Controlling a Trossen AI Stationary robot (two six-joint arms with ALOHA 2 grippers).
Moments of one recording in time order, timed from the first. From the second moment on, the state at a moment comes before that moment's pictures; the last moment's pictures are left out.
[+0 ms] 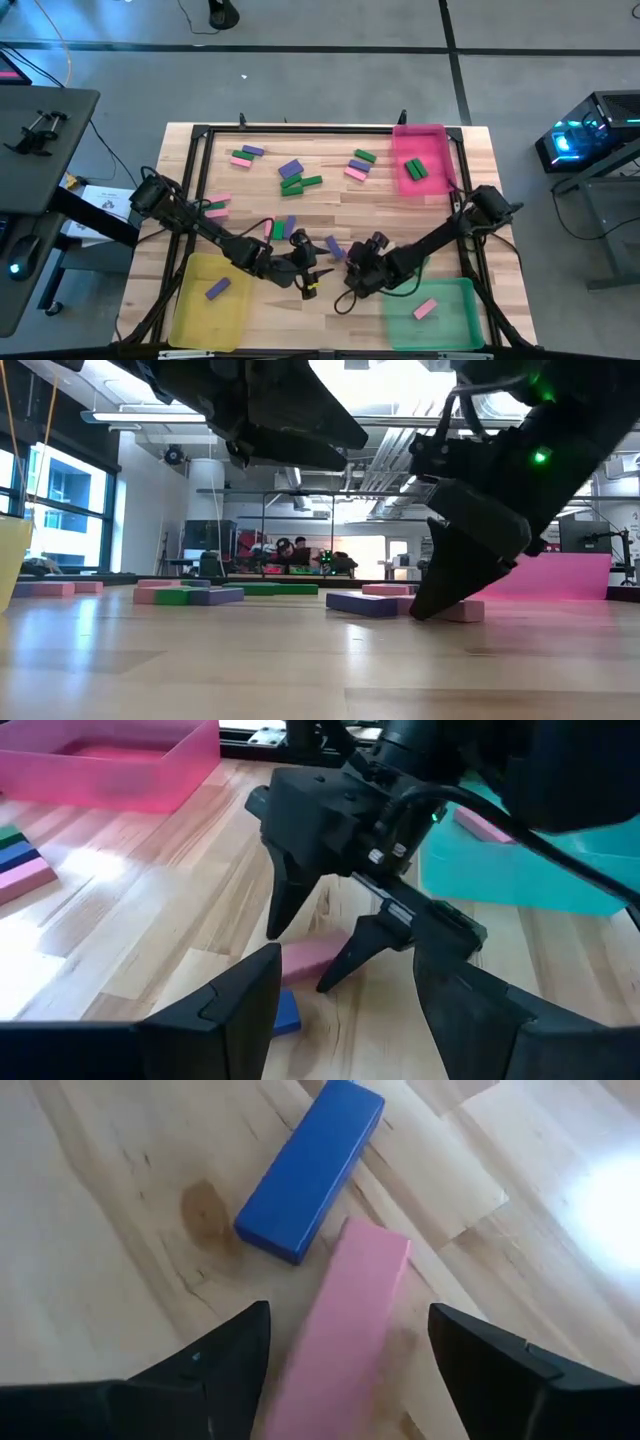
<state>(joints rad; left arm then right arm) -0.48 1.81 0.98 0.30 -0.61 -0.34 0.50 1.93 1.04 -0.37 0.60 0.98</state>
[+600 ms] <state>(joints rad) -0.48 1.81 0.98 0.29 -0.61 -0.34 0.63 1.76 0.98 -0.54 0.72 0.97</state>
